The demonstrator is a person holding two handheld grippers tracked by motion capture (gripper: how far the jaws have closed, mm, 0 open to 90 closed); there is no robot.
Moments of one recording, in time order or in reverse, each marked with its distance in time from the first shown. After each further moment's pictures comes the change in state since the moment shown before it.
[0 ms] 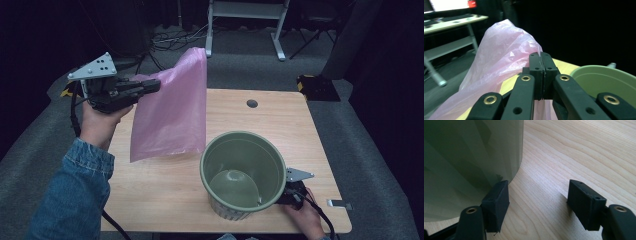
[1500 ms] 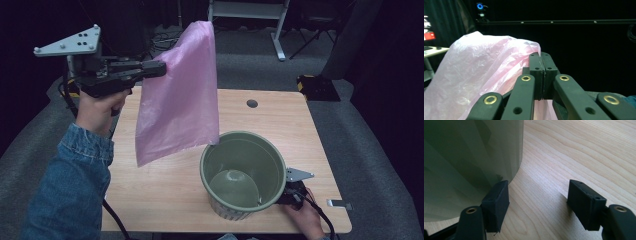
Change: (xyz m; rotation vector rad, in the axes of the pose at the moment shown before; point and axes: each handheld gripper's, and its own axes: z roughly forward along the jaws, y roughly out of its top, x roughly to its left) left arm -0.013 0.051 -0.005 -0.183 -0.256 0.051; right arm 0.000 0.000 0.000 0.001 0.002 0.003
